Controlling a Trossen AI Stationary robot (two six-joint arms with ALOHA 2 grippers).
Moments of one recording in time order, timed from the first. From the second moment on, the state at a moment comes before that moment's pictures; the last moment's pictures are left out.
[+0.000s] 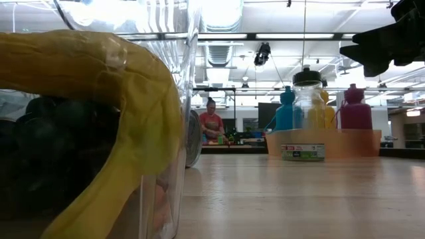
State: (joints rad) left arm -0.89 1.87 1.21 -0.72 0.08 -2.67; right arm 0.46 0.02 0.03 0.06 0.57 0.00
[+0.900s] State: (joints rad) left arm -0.90 1.78 1.33 -0.87 0.06 -2.67; right arm 0.46 0.02 0.03 0.06 0.57 0.00
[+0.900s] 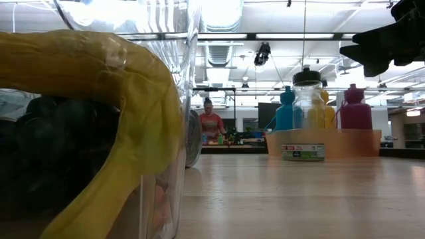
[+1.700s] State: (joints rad) left arm -0.71 1.69 1.57 -1.26 -0.55 -2.11; right arm 0.46 0.02 0.03 0.06 0.57 0.00
